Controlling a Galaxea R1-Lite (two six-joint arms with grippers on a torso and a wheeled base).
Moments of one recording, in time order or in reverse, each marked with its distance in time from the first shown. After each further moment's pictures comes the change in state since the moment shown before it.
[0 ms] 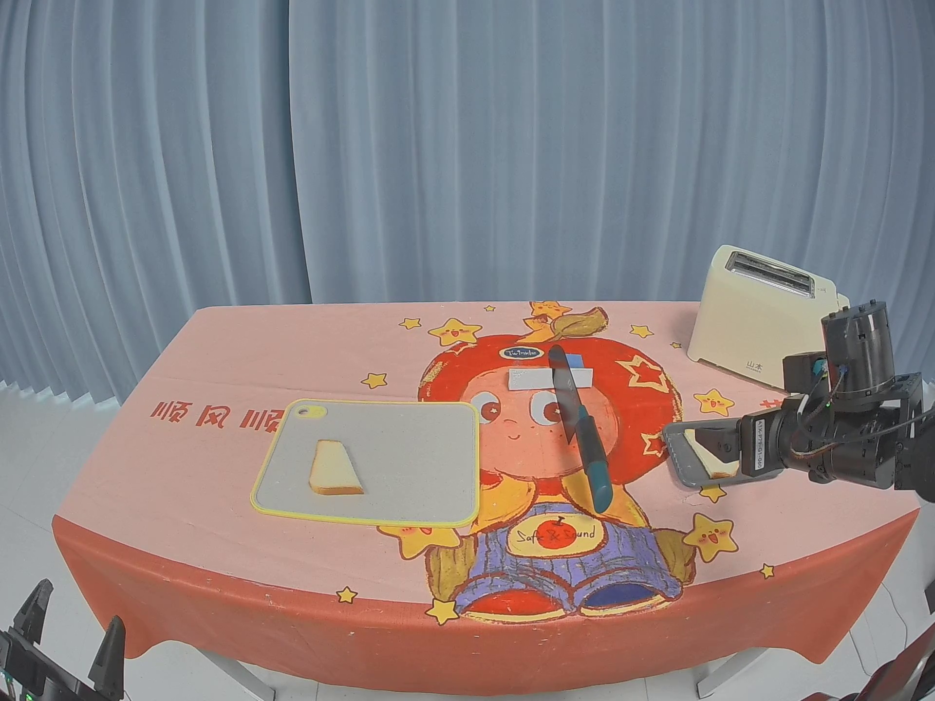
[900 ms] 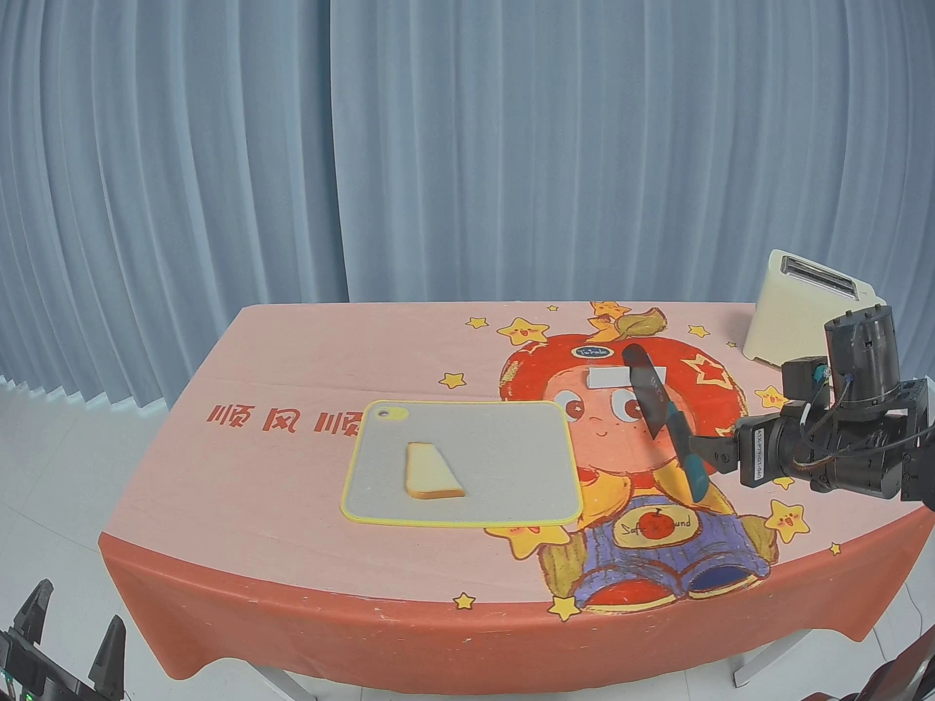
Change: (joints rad) left arm 0.001 0.000 0.000 0.000 0.000 -0.001; right arm 0.044 -0.033 0.014 0.009 -0.001 -0.001
